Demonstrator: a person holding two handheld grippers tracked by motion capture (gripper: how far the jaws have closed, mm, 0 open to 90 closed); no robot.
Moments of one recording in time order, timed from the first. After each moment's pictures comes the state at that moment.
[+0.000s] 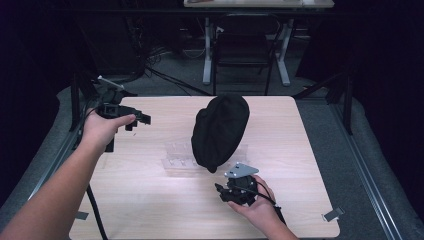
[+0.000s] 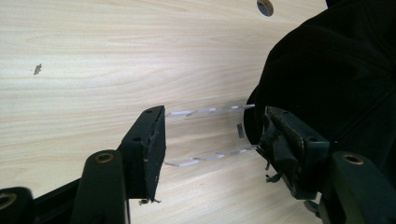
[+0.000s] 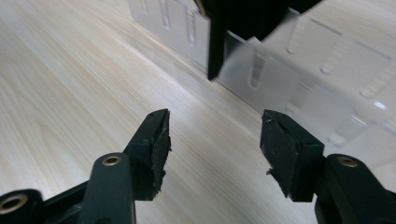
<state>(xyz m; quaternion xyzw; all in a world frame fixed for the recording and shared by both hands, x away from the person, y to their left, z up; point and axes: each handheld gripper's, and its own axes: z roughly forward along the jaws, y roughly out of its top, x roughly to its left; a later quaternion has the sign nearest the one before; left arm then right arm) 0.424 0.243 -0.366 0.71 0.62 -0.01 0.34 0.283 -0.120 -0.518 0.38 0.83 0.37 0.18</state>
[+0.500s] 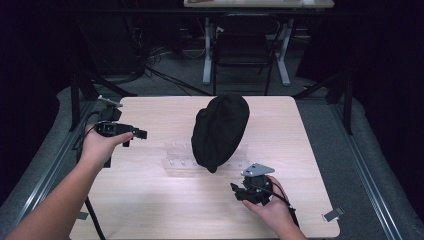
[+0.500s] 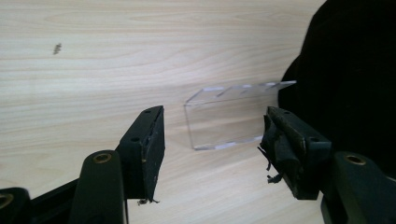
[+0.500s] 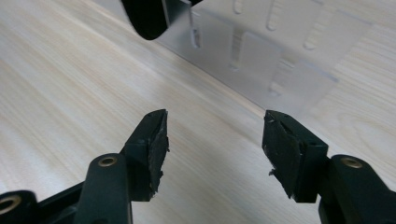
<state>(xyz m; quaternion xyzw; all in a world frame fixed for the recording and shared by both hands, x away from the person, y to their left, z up) 0.405 0.258 -0.409 0.72 0.61 0.02 0.32 0.287 -0.159 -0.528 0.42 0.82 0.35 0.19</state>
